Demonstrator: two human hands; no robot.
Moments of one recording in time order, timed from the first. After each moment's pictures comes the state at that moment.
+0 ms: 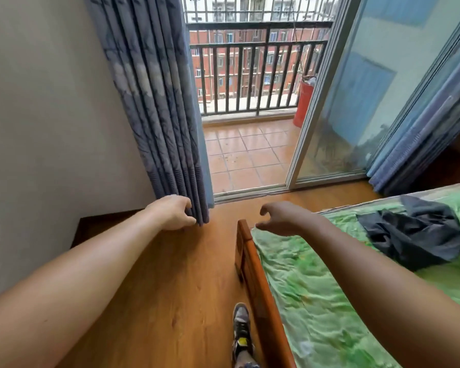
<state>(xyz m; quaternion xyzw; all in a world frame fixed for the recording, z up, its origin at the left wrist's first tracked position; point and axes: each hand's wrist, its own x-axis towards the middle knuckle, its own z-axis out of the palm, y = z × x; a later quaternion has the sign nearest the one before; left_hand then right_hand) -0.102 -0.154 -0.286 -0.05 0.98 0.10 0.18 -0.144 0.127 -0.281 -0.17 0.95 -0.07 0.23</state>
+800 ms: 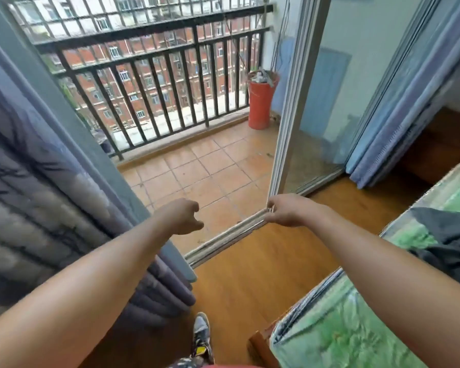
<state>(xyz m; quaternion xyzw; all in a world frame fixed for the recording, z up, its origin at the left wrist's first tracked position) -0.685 -0.168 -0.318 0.11 0.97 0.01 0.20 -0.655 0.111 -0.317 0.00 0.97 -0.10 0.24</state>
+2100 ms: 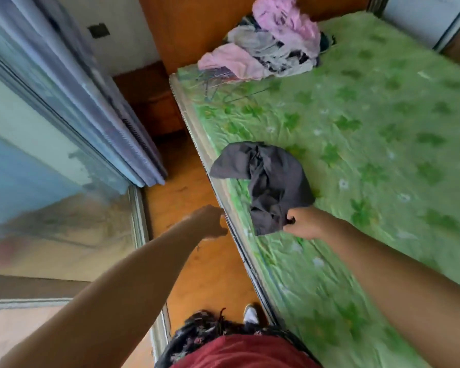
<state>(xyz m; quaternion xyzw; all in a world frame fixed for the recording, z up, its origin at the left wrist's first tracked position) -0.816 0.502 -0.396 0.72 0.61 -0.20 0.26 -0.537 0.509 -0.424 0.61 0.70 -0.32 0.17</state>
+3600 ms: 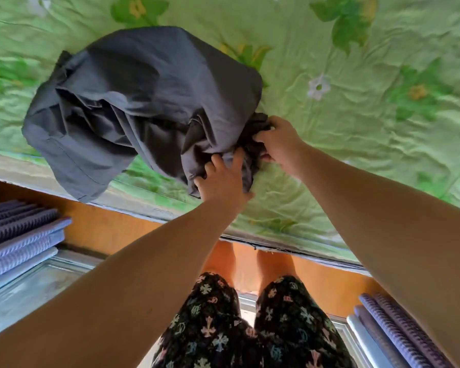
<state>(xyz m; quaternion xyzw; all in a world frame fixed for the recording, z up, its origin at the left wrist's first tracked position) -0.650 0.674 -0.758 0.86 0.33 -0.37 0.13 -0.502 0.629 -0.774 0.76 -0.08 -0.53 -0.37</state>
